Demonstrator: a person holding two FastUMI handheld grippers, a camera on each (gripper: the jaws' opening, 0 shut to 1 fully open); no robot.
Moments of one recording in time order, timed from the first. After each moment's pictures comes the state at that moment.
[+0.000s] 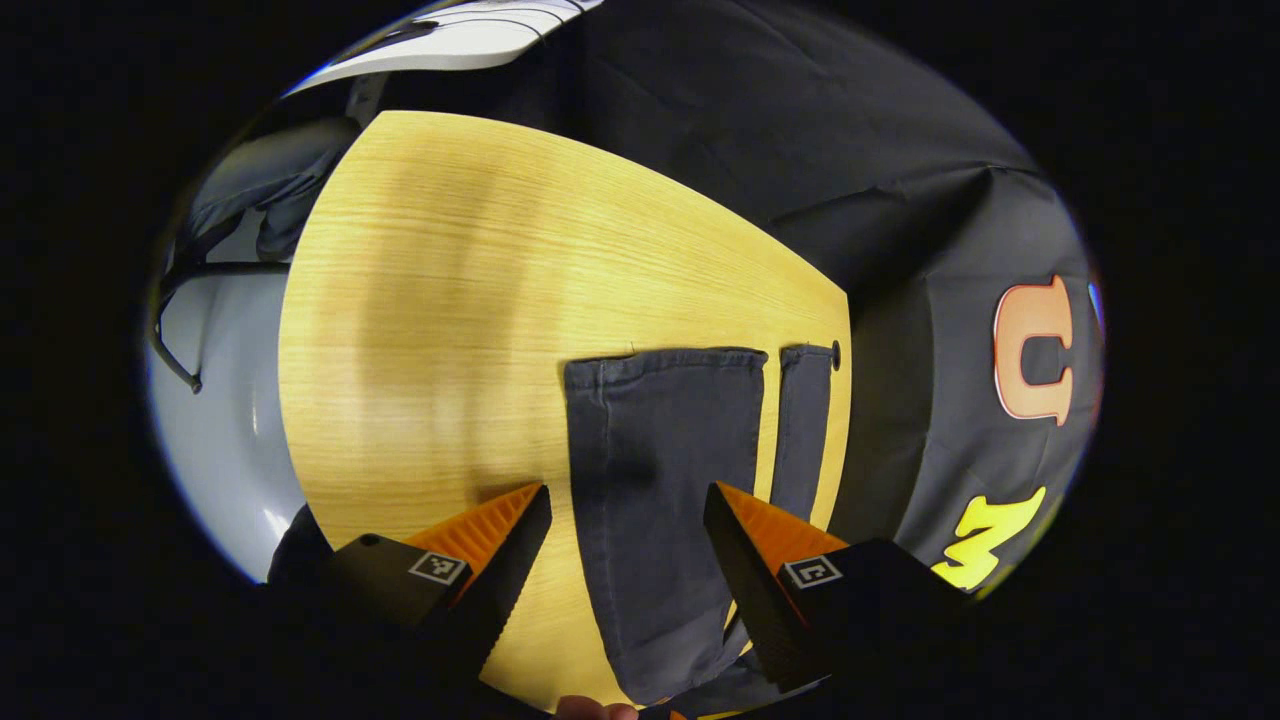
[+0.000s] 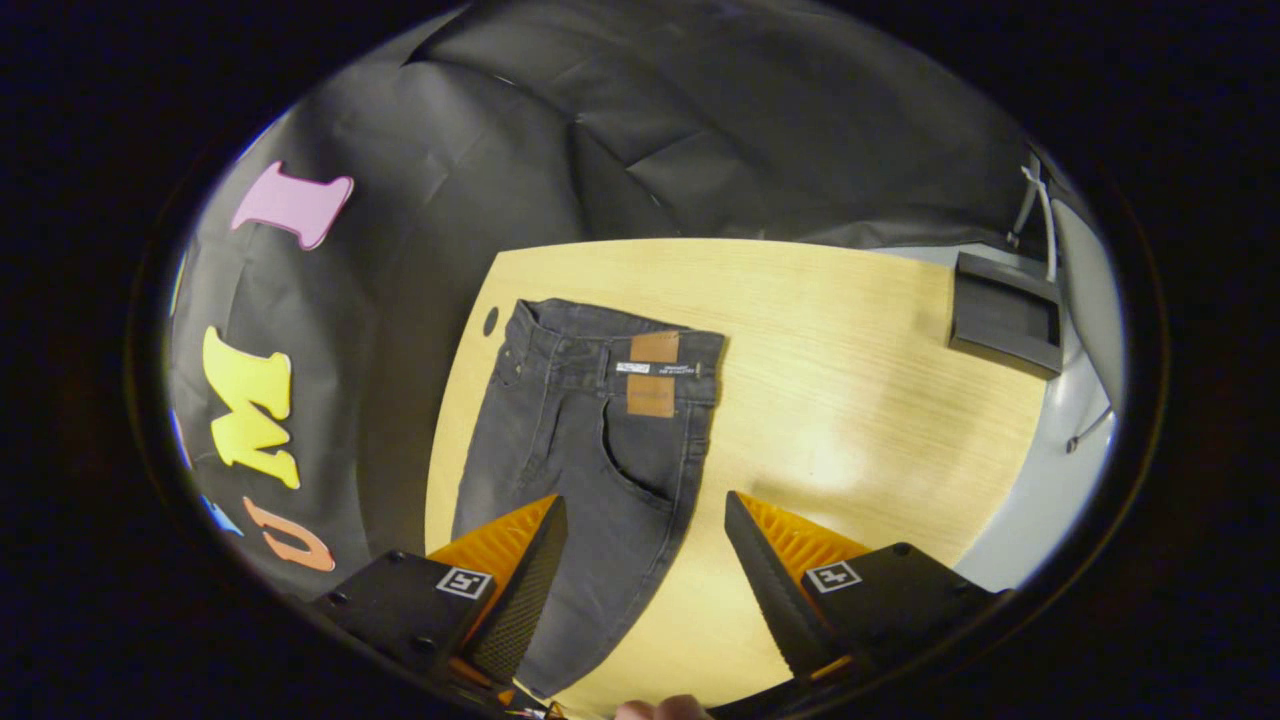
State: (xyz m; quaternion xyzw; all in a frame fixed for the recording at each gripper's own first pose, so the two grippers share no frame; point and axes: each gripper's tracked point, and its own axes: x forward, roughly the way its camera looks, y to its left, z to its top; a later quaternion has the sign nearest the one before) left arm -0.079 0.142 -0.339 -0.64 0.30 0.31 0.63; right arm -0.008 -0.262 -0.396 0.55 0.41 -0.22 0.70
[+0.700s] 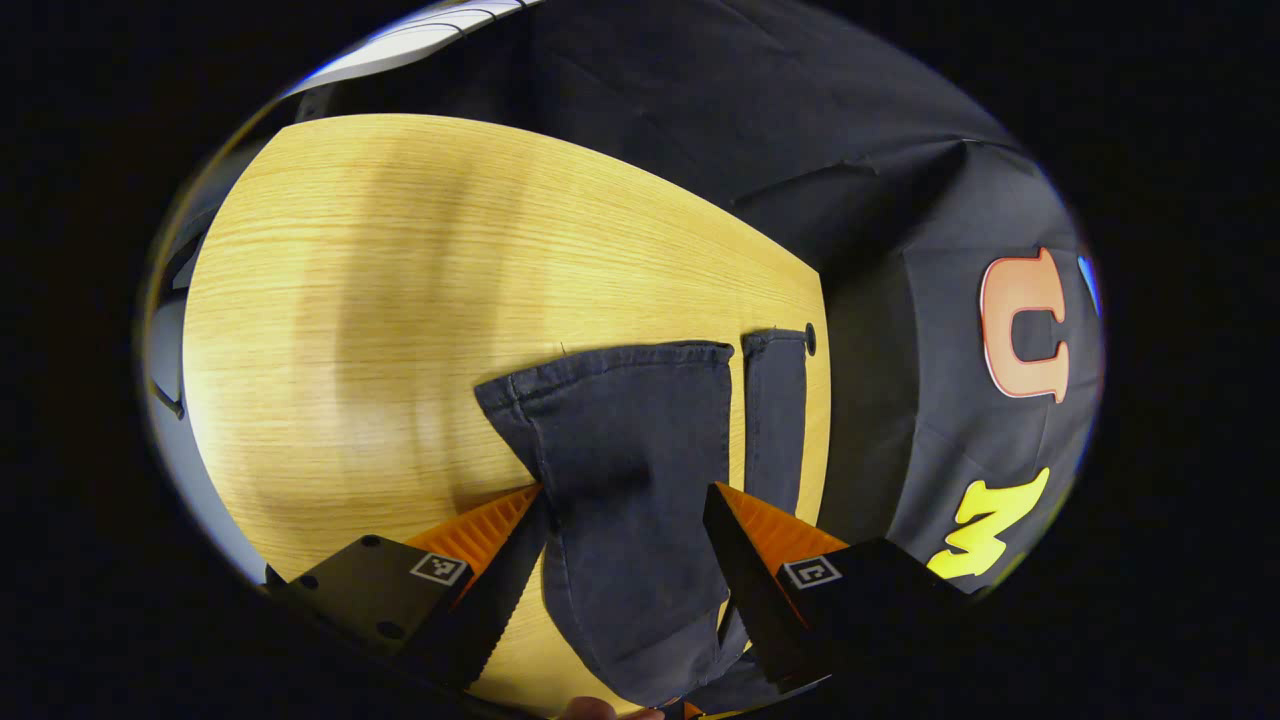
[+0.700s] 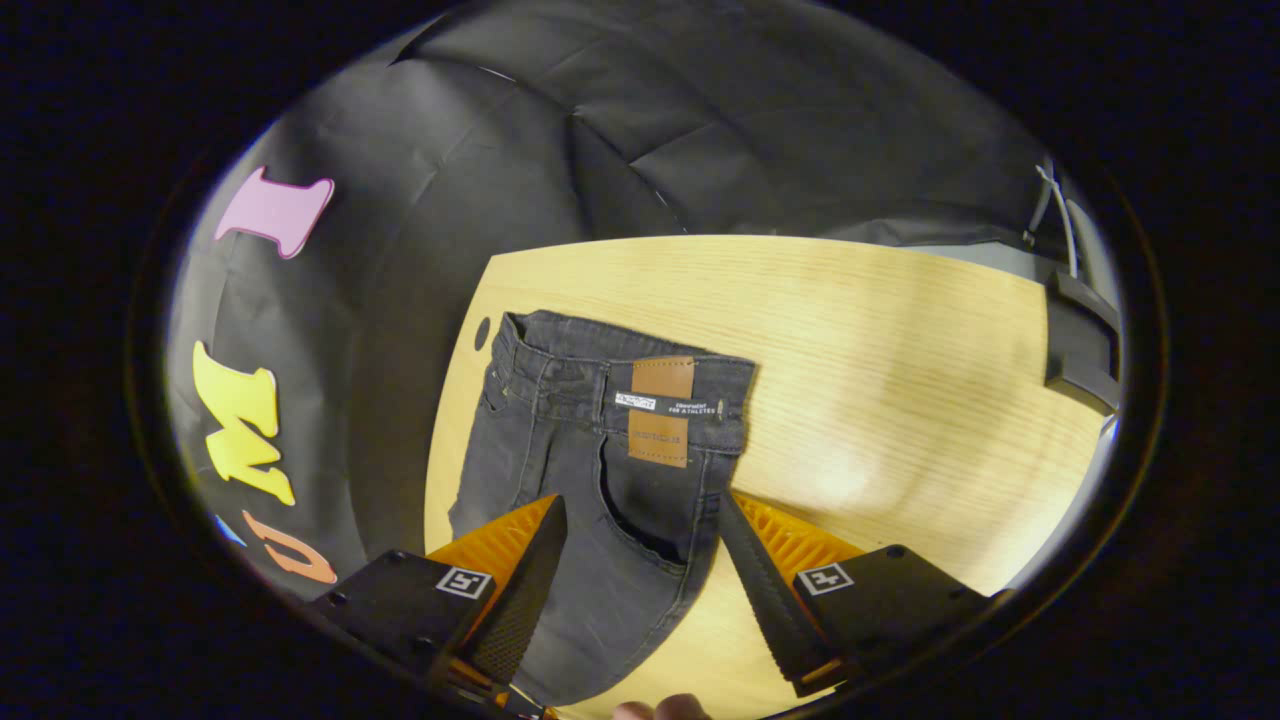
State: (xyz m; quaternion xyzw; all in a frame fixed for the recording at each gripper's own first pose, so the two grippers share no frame) left arm -0.024 0.139 -0.340 -0.64 0.29 0.27 0.66; right arm 0.030 -0.271 -0.417 0.56 0.39 -0.21 0.70
